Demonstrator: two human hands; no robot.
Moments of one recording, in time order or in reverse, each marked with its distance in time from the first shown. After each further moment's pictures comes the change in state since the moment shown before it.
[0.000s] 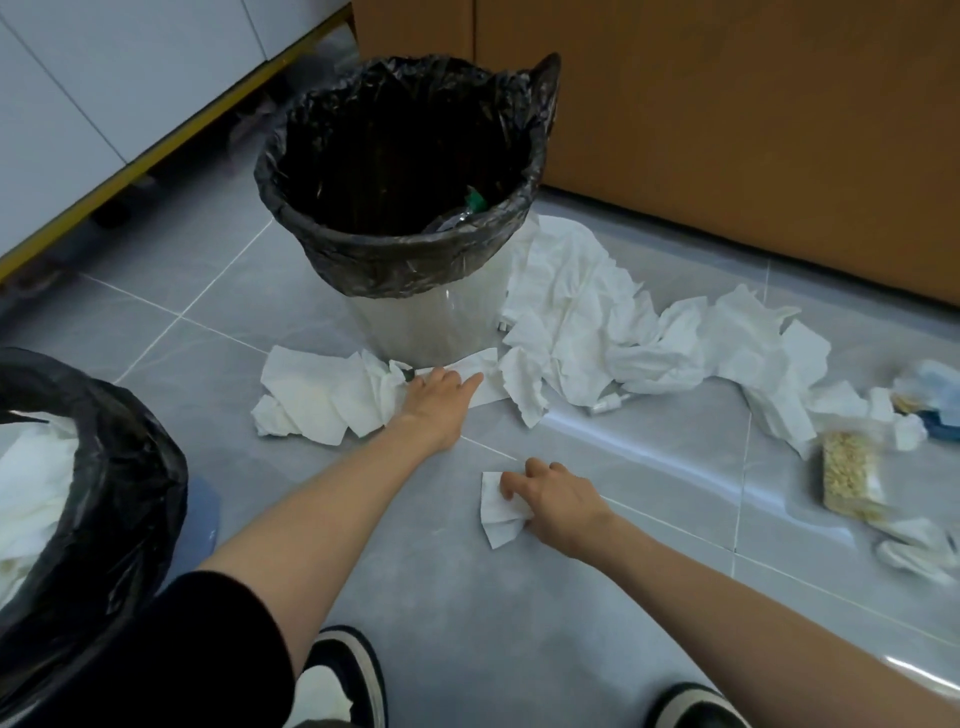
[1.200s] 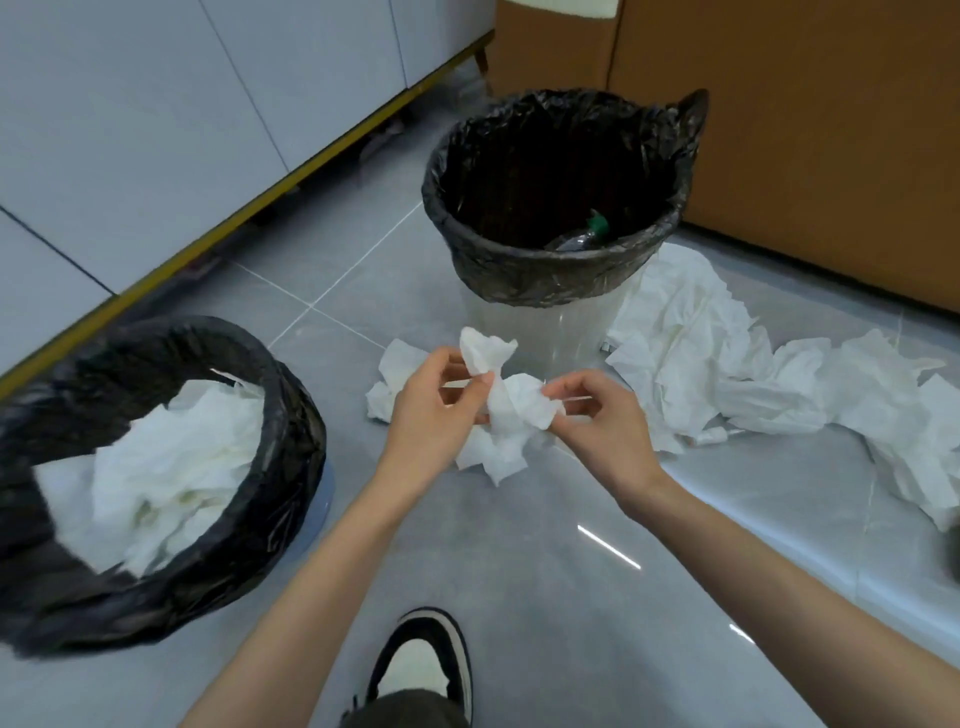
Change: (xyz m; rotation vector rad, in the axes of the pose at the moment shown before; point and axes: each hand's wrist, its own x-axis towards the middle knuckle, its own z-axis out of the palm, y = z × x) left_hand -0.153 -0.042 -0.067 -1.461 0.647 -0.252; right_hand 0.008 -0.086 -0.094 1.166 0.573 0.033
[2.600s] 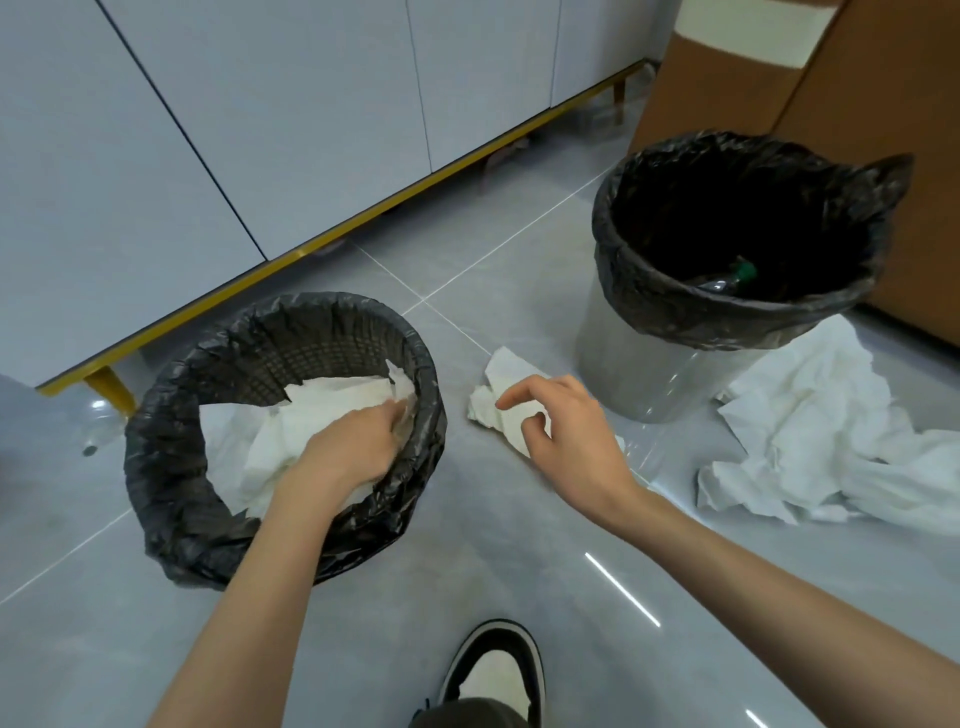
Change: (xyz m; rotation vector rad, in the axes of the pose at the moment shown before) left_hand -0.005 -0.039 -0.182 1.029 -0.181 -0.371; right_hand -0.005 -0.059 0.124 -0.447 -0.359 -0.449
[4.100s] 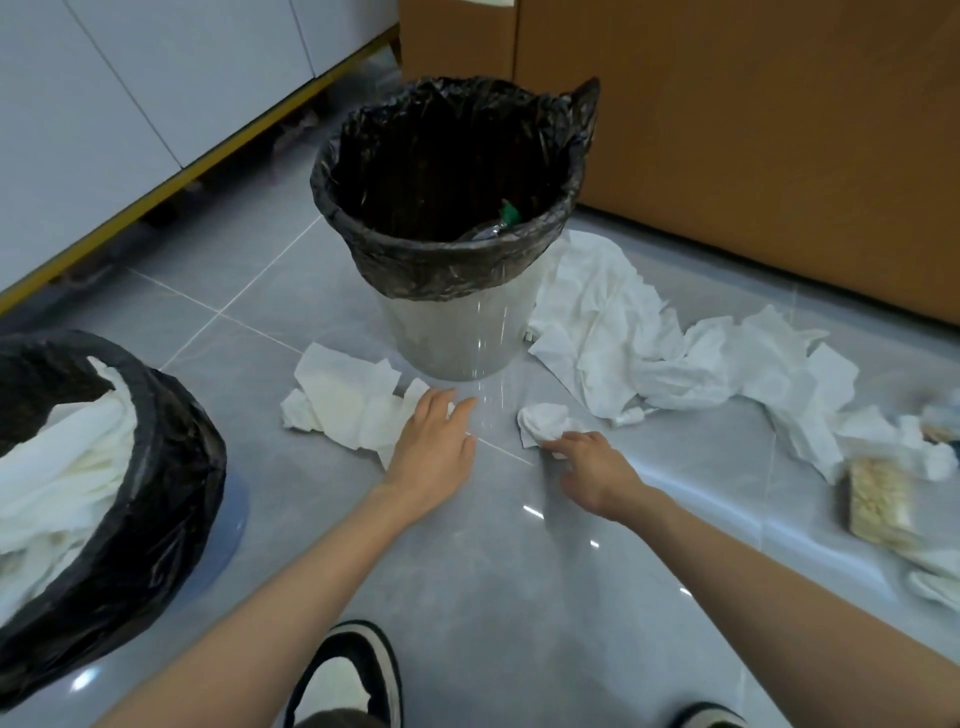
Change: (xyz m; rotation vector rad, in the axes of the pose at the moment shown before) left_hand 0.042 0.200 0.161 0.063 0.145 0.598; right_hand -0.119 0.206 -0.088 -0.397 -0.336 0.581
